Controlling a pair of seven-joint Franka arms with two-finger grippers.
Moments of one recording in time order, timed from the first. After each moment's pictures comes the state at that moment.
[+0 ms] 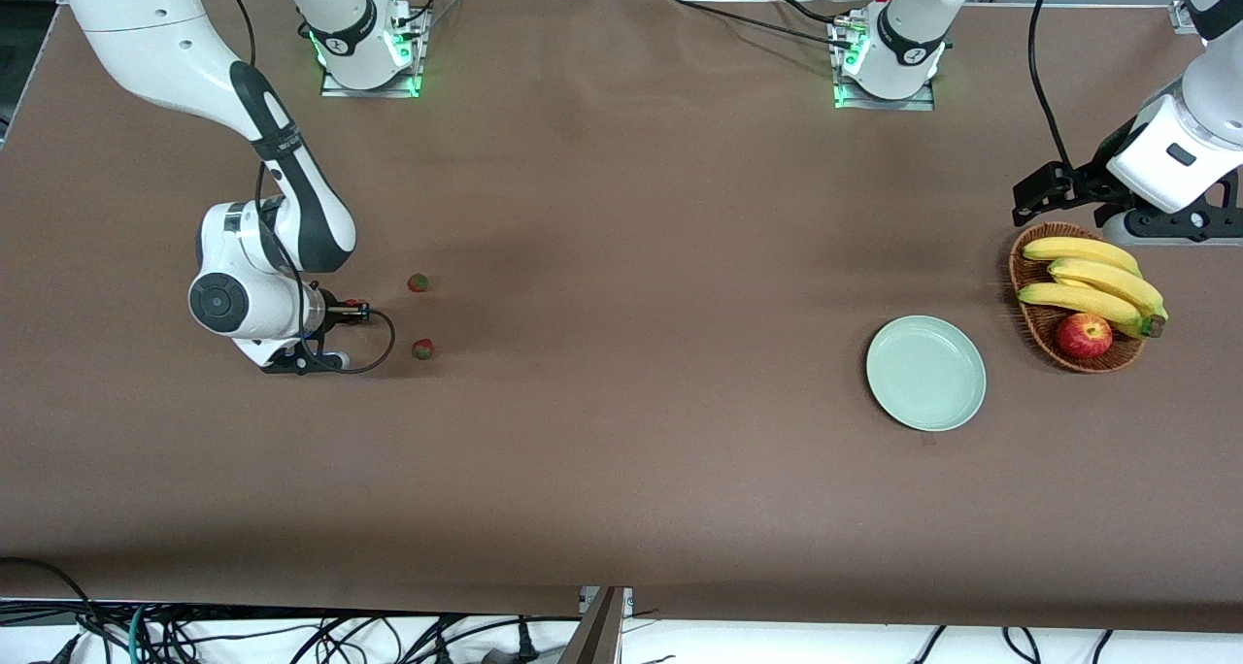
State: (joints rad) left arm 0.03 -0.04 -0.07 -1.75 0.00 1.67 -0.06; right arm 0.06 0.56 0.03 -1.94 -0.03 2.23 0.07
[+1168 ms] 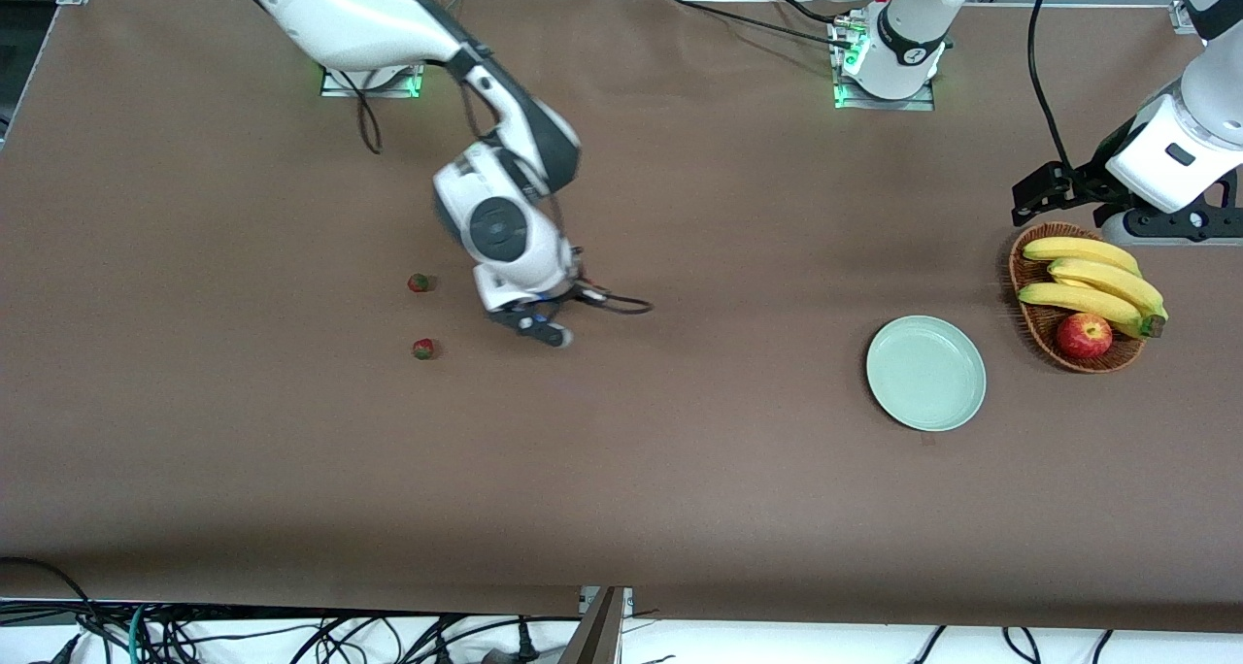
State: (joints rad) left arm 0.03 -0.04 -0.07 -1.75 0.00 1.67 -0.06; right arm 0.48 0.74 0.29 -1.48 0.03 2.26 1.16
